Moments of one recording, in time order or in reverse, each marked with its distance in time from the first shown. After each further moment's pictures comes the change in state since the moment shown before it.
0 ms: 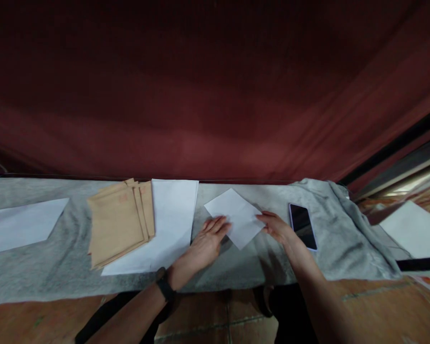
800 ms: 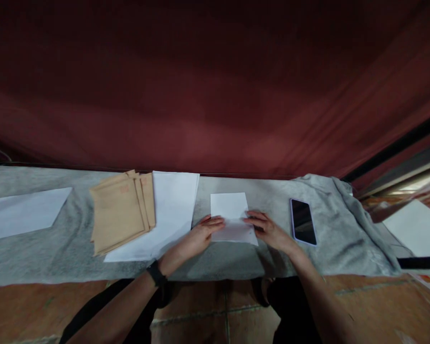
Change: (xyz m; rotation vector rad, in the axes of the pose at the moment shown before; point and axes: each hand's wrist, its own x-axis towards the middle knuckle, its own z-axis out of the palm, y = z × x) left_hand -0.008 -0.033 0.011 -0.469 0.002 0.077; right_hand -0.016 0.033 -0.011 -0.994 -0.314 -0.721
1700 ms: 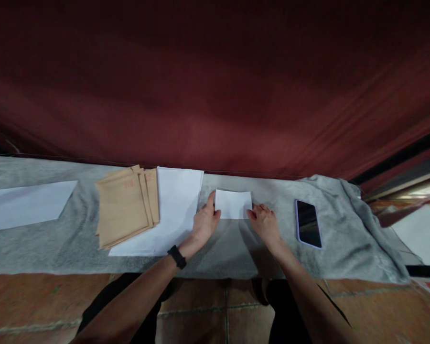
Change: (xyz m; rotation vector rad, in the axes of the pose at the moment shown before) left_hand 0.042 0.017 0.002 0.205 0.290 -0.685; right_hand 0.041 -0.035 0.024 -0.606 0.193 0.414
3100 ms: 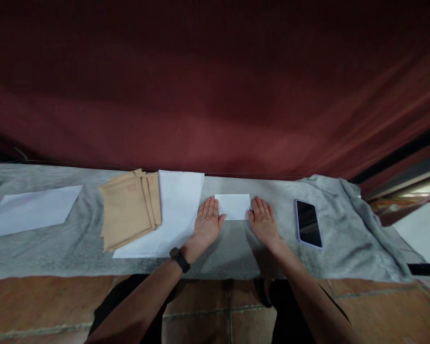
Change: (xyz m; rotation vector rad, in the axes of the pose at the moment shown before) left_hand -0.009 -0.014 0.019 0.331 0.087 0.336; right_hand -0.001 0.010 0.029 0.055 0.177 -0.153
